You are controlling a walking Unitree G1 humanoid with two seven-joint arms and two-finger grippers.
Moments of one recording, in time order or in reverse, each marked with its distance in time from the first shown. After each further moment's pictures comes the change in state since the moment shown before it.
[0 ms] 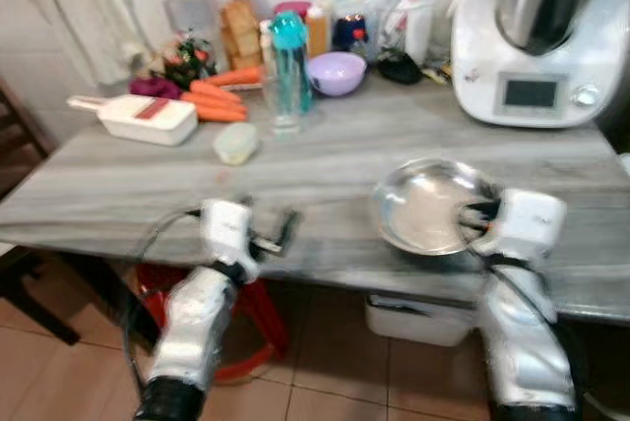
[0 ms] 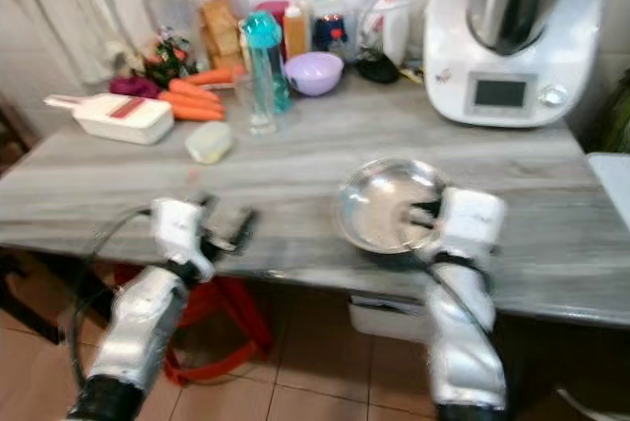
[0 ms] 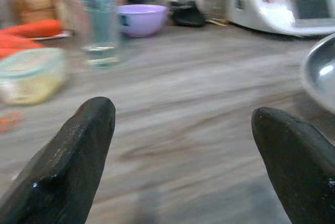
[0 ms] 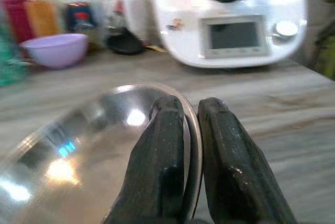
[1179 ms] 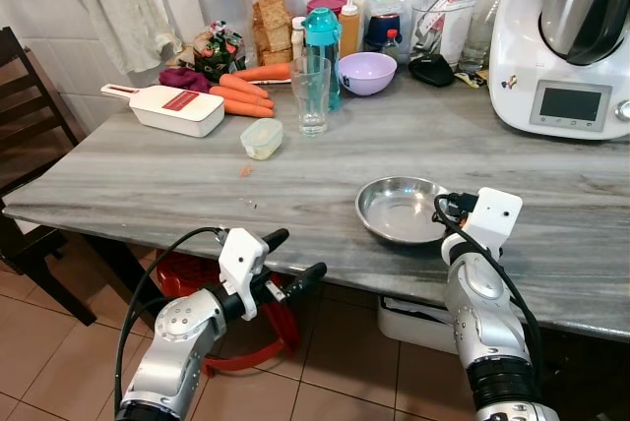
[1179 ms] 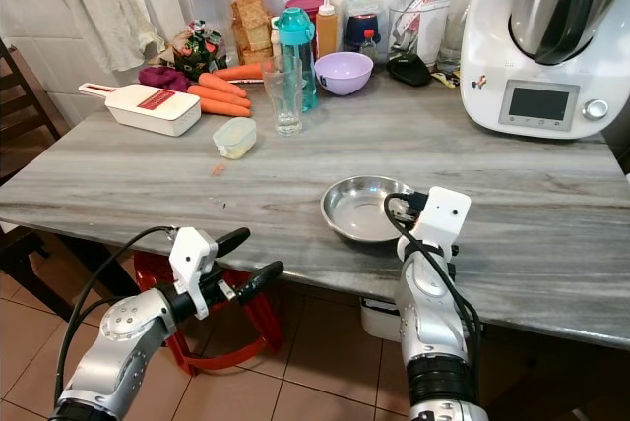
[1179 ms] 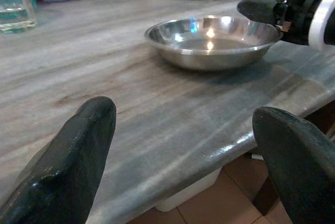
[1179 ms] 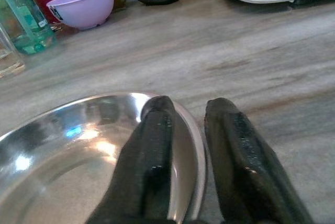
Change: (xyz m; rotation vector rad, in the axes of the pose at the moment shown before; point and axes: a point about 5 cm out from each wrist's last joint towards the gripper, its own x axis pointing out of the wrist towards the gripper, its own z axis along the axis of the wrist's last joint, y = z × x) left arm -0.028 -0.014 -0.011 -0.005 0.114 -0.391; right arm 0.026 0.030 -0.032 0.124 0.169 -0.007
